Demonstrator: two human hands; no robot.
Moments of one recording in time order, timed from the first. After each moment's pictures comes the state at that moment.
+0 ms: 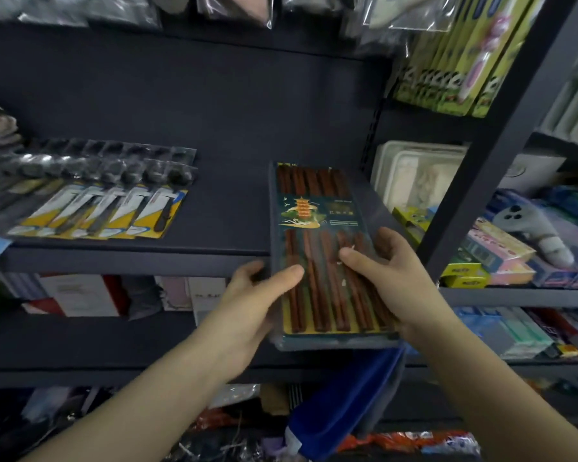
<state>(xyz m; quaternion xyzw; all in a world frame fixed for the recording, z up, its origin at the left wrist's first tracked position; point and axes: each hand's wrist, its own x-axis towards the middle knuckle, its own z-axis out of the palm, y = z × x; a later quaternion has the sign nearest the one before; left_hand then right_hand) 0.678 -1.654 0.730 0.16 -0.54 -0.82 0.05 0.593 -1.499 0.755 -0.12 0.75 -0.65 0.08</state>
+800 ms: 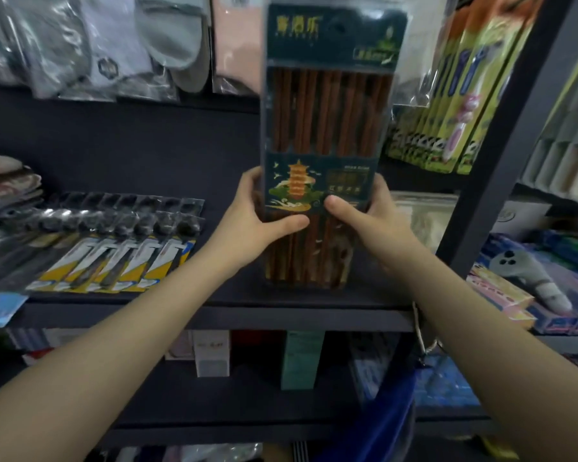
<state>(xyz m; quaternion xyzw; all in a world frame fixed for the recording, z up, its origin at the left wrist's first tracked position) 0.602 -1.713 0.820 0.00 -0.80 -0.52 0.29 0.532 -1.543 0.836 -0.31 0.72 -0.62 -0.02</state>
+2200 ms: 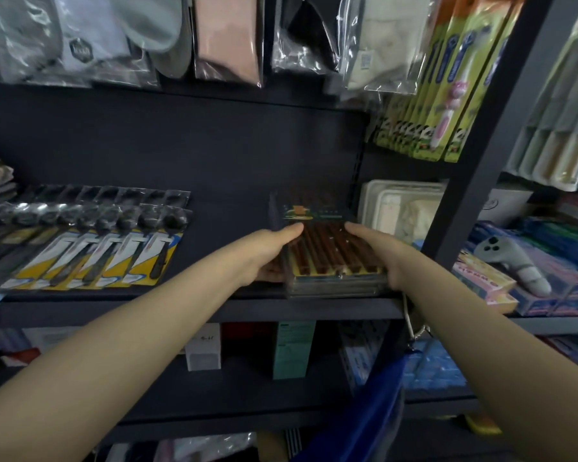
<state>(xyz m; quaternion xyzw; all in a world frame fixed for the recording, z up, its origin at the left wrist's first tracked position) 0.566 -1.692 0.790 0.17 -0.73 -0.66 -0.04 0.500 -1.516 0.801 -0.03 0.77 -0.58 0.24</state>
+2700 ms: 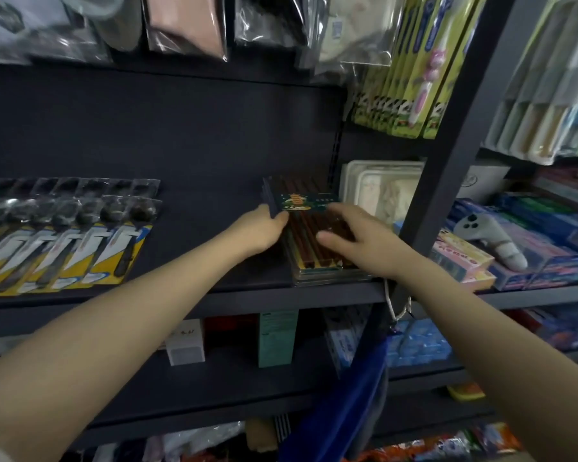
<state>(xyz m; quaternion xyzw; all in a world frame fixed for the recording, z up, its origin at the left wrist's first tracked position) 0.530 -1.682 0.785 0.10 -0.93 -0.34 0.03 0.518 -1.495 0.803 -0.34 0.91 -0.25 -0.03</state>
